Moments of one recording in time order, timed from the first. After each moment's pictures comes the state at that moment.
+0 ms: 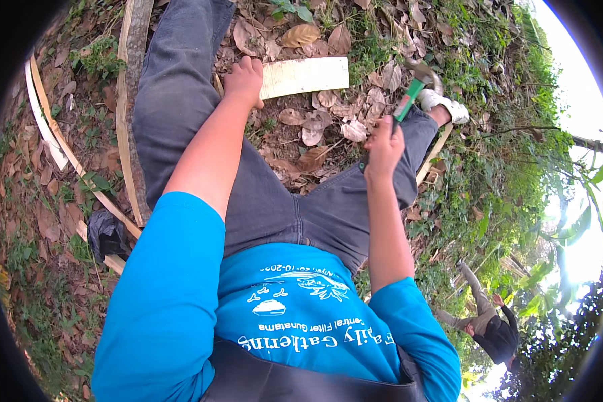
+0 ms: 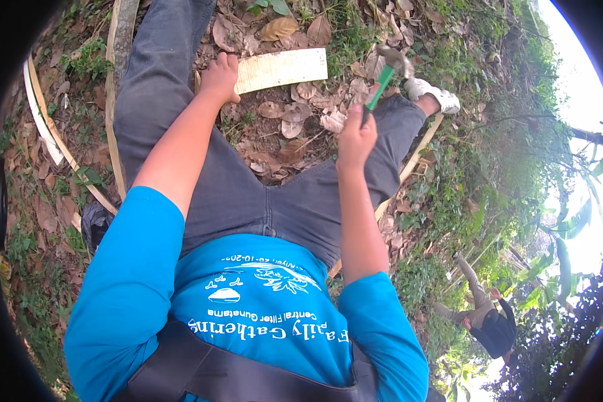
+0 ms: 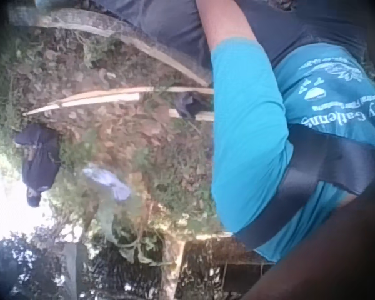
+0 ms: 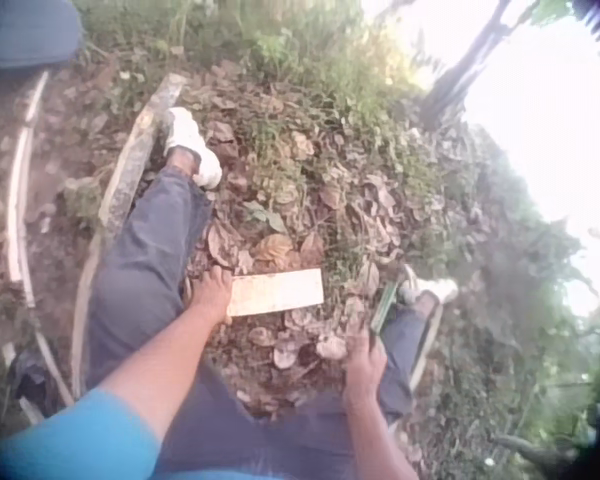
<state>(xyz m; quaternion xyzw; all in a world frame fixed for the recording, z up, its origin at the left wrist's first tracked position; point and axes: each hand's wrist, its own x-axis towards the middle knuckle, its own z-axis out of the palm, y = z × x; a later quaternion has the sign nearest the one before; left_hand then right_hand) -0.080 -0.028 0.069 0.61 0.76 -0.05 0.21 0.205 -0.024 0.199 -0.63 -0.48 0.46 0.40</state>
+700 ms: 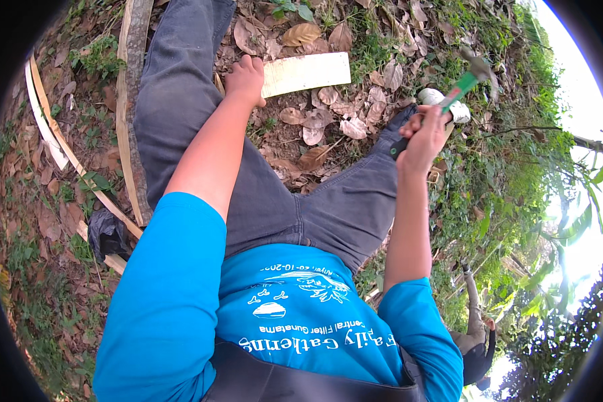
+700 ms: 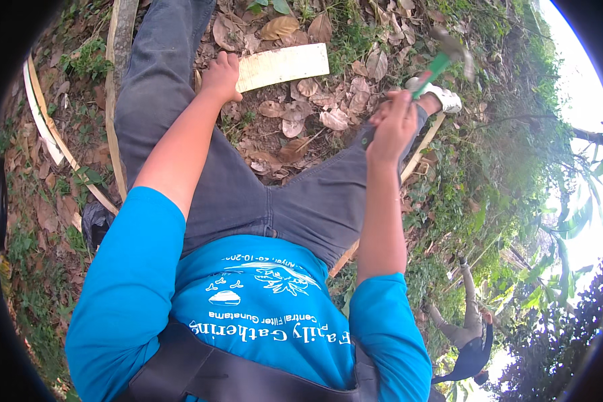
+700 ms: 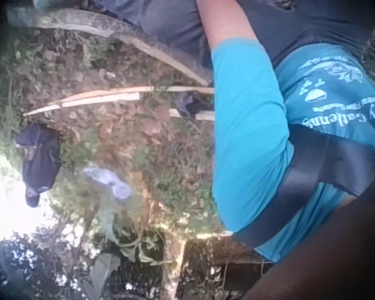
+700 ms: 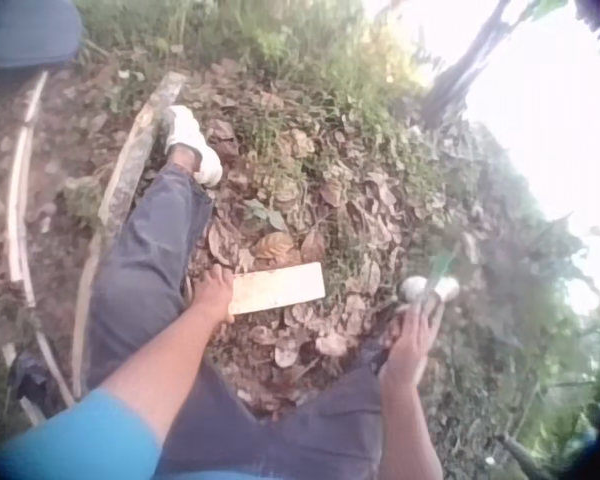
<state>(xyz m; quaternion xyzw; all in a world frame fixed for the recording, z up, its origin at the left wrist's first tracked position) -0.078 -0.024 0.071 0.60 0.76 -0.06 0.24 0.198 0.010 0.269 -0.57 -0.48 0.46 0.47</state>
